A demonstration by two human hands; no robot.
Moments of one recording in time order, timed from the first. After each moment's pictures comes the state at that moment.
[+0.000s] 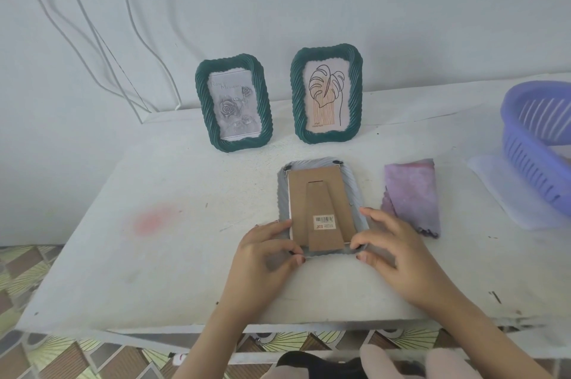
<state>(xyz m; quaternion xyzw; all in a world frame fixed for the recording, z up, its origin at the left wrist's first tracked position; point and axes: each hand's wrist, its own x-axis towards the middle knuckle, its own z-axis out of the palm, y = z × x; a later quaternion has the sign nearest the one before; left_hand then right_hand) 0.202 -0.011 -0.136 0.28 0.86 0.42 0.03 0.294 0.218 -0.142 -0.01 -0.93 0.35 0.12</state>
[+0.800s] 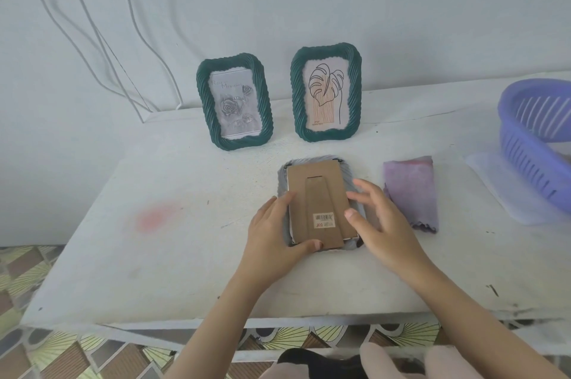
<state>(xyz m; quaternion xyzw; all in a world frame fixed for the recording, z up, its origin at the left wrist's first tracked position) 0.188 0.015 -0.121 0.25 0.89 0.37 0.07 0.263 0.197 -0.117 -0.12 -0.86 0.48 0.14</state>
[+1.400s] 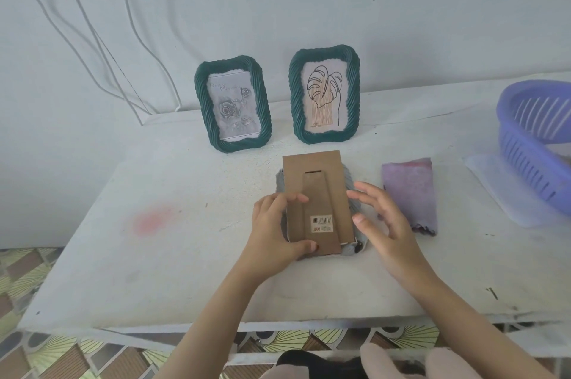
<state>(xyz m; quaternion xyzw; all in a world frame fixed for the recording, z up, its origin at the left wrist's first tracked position) 0.184 0.020 -0.111 0.27 0.85 0.45 0.09 0.270 0.199 -0.121 -0.08 -0.78 0.59 0.17</state>
